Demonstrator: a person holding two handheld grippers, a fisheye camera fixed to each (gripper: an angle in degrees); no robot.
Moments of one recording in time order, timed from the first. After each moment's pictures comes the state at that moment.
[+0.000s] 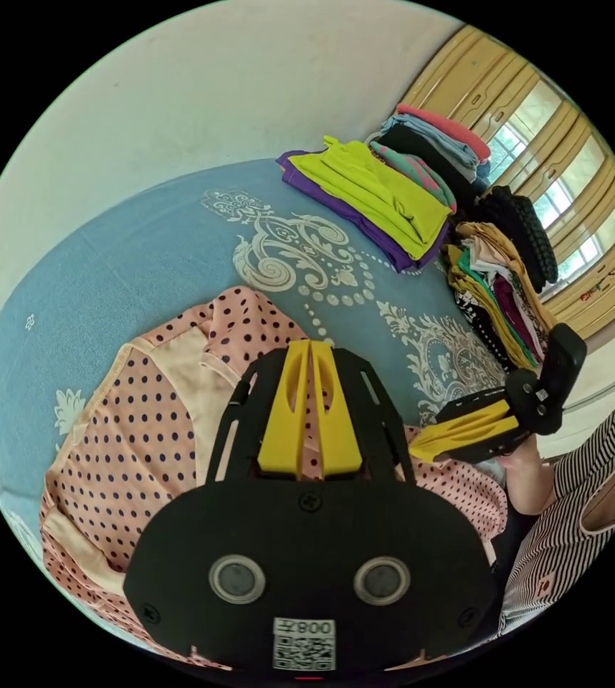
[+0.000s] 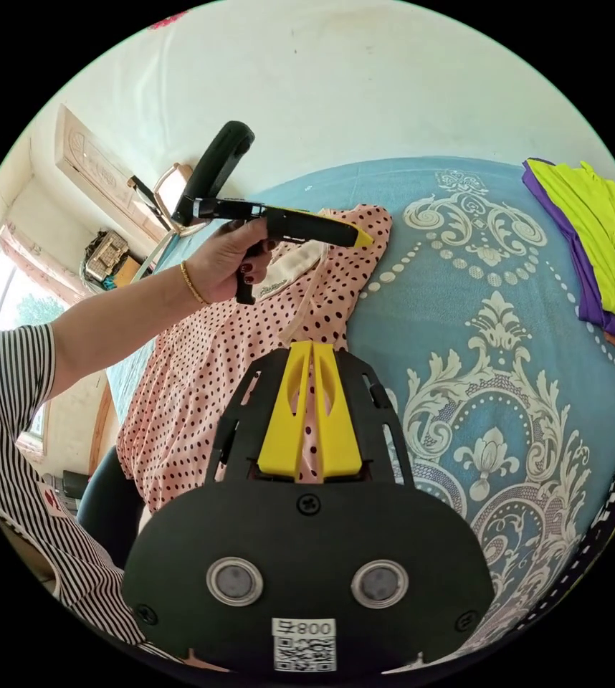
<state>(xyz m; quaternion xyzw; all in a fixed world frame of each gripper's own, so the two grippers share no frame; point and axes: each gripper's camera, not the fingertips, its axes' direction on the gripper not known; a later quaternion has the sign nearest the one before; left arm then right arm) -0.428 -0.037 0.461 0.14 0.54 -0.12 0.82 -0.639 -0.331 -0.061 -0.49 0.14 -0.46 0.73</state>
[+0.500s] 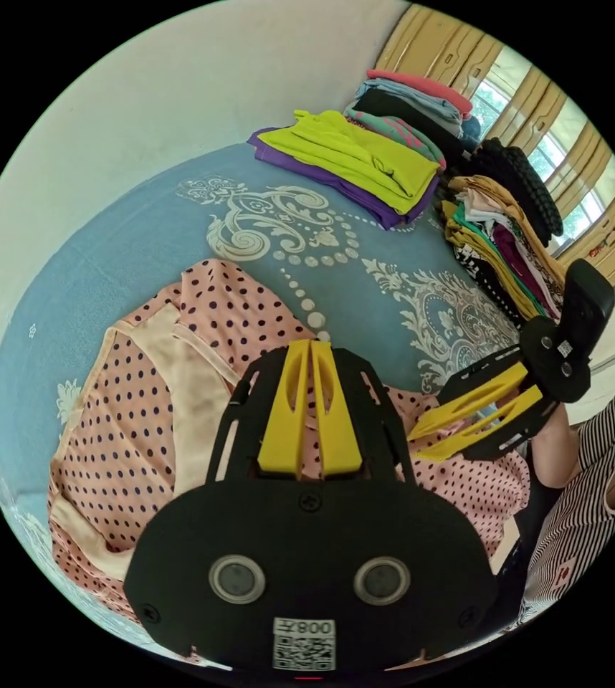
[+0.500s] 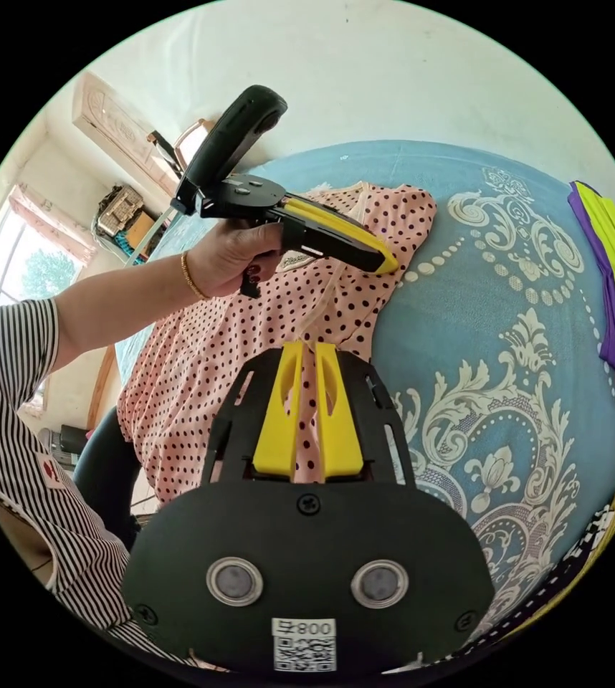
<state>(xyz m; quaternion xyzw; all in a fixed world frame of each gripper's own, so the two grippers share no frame) -0.394 0.004 0.415 0.14 0.50 -0.07 0.85 -0.649 -0.319 -0.049 -0.55 0.13 -0.49 0.67</state>
